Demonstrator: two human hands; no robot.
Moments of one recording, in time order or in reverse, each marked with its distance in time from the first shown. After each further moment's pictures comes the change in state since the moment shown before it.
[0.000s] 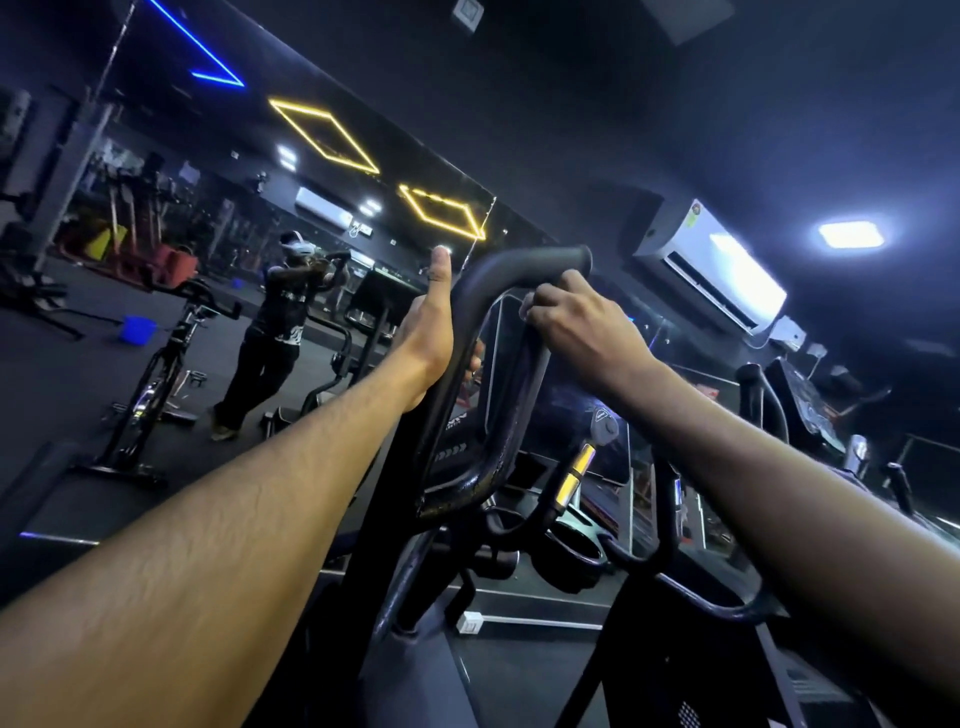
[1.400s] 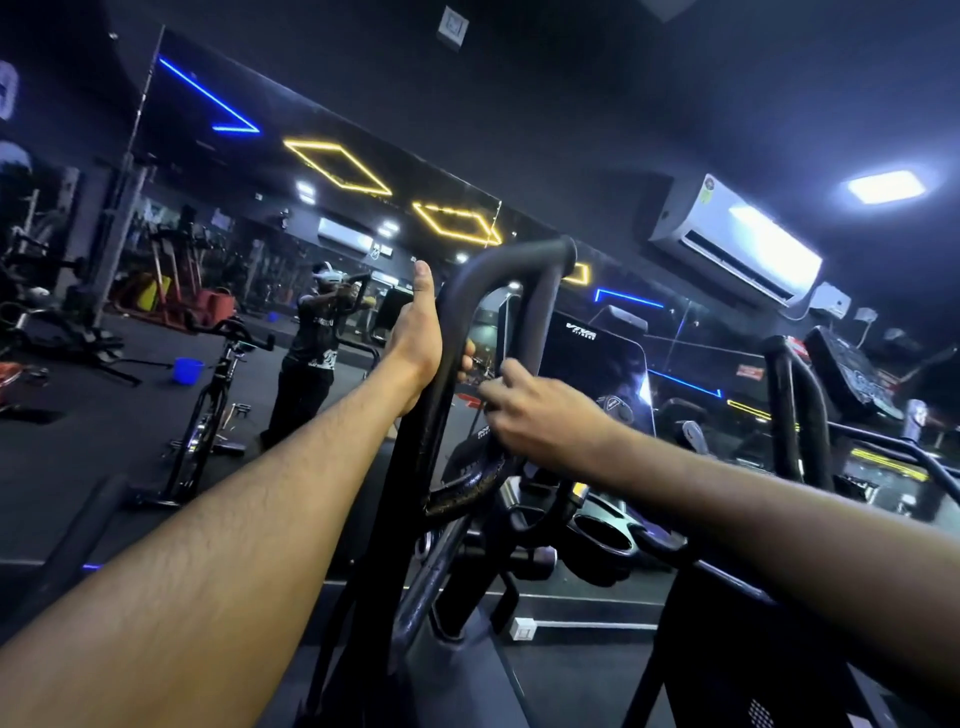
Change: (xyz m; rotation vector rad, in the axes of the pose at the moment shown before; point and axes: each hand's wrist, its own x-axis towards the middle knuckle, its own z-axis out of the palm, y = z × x) left_hand -0.013 0.010 0.005 0.097 0.095 -0.018; right_hand -0.048 -0.076 -0.016 0.041 -0.133 -0.287
